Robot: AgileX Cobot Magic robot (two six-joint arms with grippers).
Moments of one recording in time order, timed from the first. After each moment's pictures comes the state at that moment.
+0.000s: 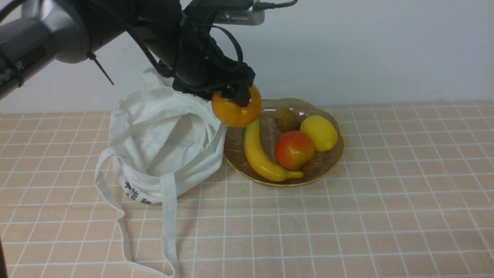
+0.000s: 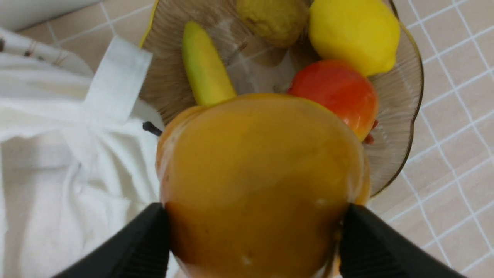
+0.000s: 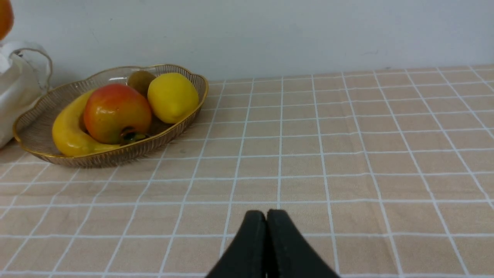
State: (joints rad) right arm 0.08 -0.01 0.02 0.01 0.37 0.07; left arm -0.40 1.91 -1.79 -0.22 0.94 0.08
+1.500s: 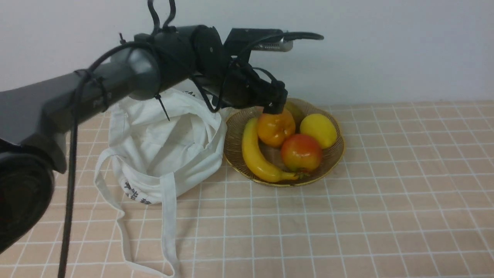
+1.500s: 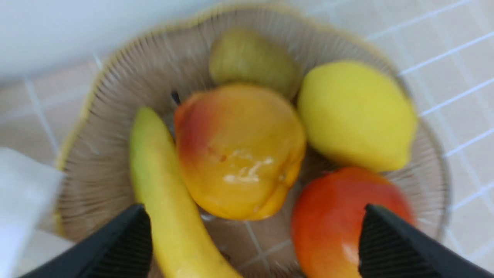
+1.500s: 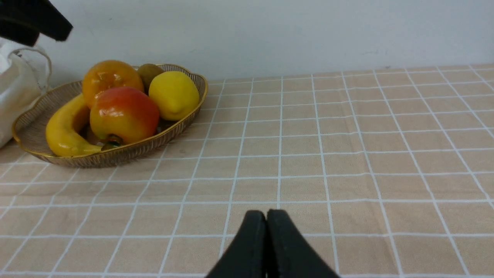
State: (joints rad) right arm 0.08 -0.01 0.02 0.01 0.37 0.07; left arm -0.45 2.07 -1.79 -0.25 0.65 0.08
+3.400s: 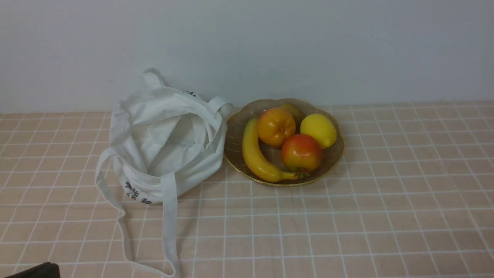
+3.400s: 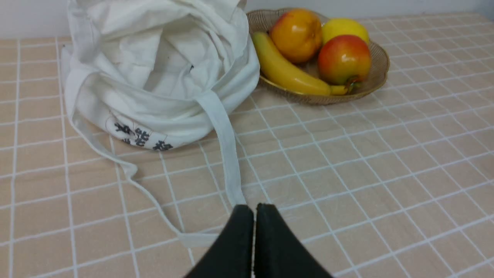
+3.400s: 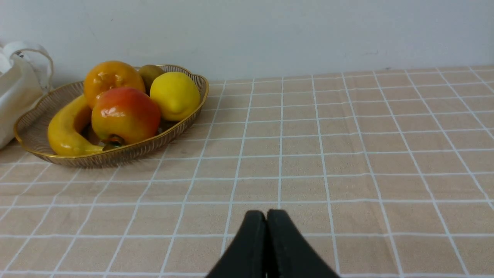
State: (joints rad) right arm 0.08 -0.01 0.02 0.01 0.37 0.07; left arm -0.45 0.17 -0.30 0.04 0.61 -0.22
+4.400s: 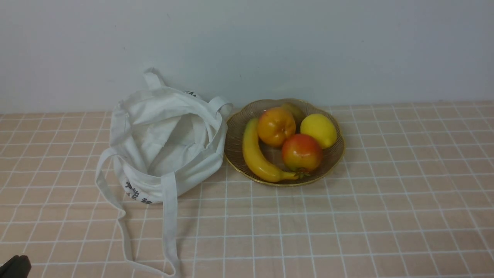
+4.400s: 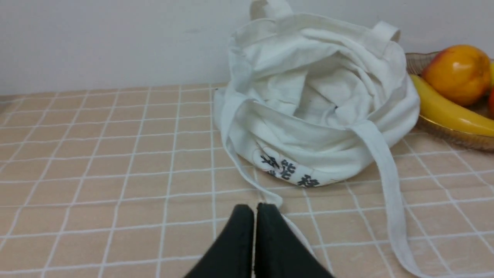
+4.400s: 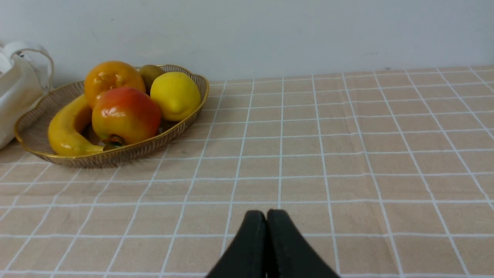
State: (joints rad) right arm 0.08 -0.01 0.02 0.01 0.37 0.07; left arm -0.06 0.02 0.03 0.03 0.21 -0.04
